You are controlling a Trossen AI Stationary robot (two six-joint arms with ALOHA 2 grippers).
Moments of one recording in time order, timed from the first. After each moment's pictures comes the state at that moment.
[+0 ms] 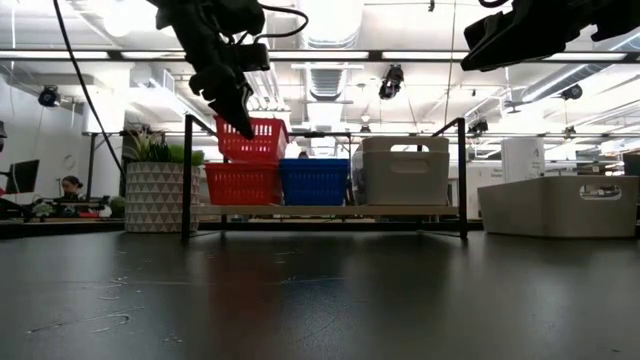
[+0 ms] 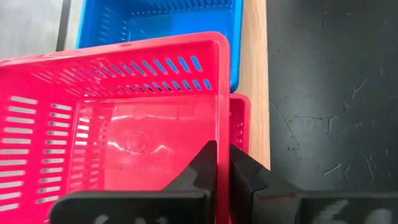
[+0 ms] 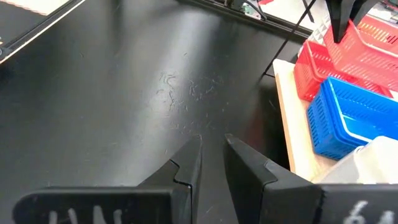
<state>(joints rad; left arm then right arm) 0.35 1.39 1.15 -0.73 -0.09 0.37 0.23 0.93 0.62 -0.21 0.12 -0.20</state>
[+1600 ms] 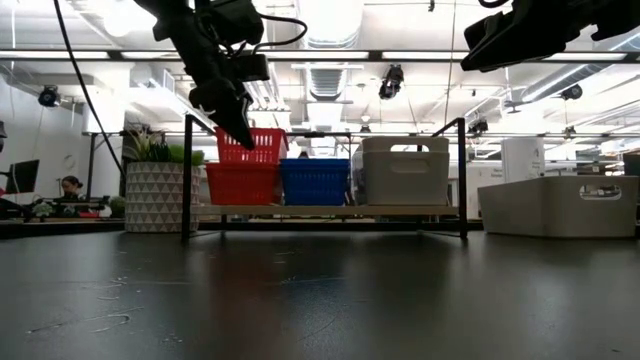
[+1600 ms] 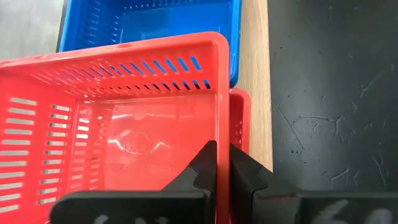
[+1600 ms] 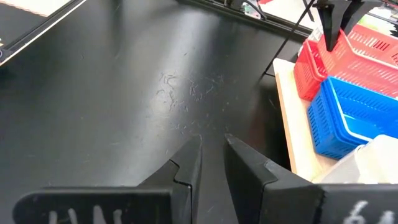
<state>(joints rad) 0.35 1.39 1.08 -0.64 -0.08 0.37 0.23 0.93 0.62 -0.21 0.12 -0.19</state>
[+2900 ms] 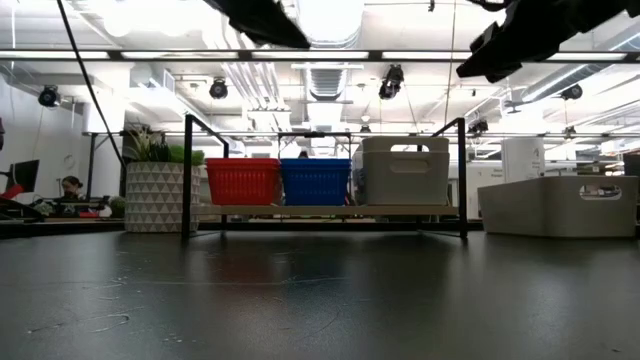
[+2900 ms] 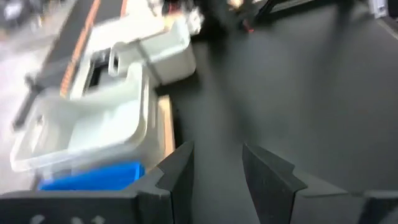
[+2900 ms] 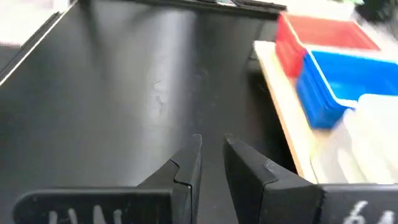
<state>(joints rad) 0.03 1.33 1.17 -0.36 -0.03 0.28 0.23 0.93 0.62 -0.21 0.20 0.00</state>
